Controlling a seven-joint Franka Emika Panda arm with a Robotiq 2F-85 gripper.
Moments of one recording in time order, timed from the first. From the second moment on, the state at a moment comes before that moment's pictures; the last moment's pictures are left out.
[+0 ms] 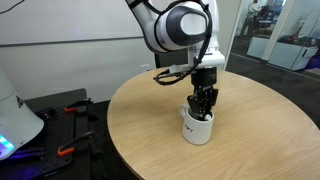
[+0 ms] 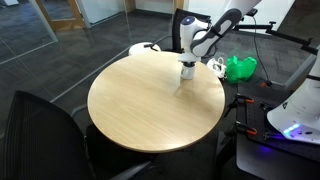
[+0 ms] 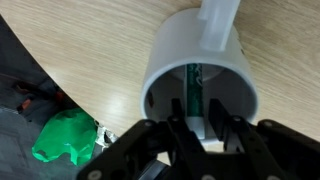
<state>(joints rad) -0.02 0.52 -0.34 -2.06 -0.35 2.59 1.32</state>
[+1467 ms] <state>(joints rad) 0.14 0.35 -0.47 -2.13 -0.65 2.59 1.63</state>
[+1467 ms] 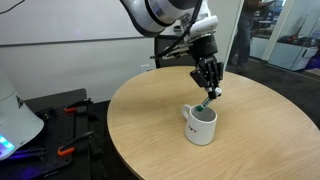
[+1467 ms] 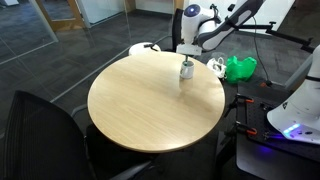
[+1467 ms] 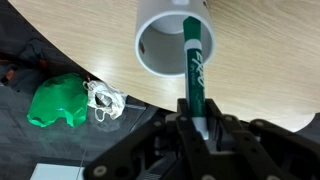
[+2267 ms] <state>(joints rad) 0.03 0.20 -0.24 -2.13 -0.52 2.59 1.51</state>
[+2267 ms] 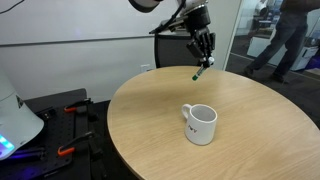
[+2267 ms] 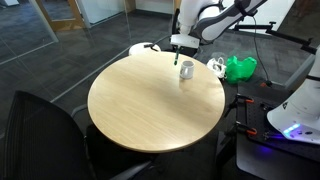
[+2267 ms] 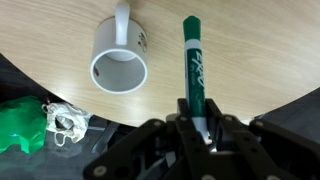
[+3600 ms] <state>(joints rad) 0.01 0.41 -0.20 -1.86 -0.24 2.49 1.26</state>
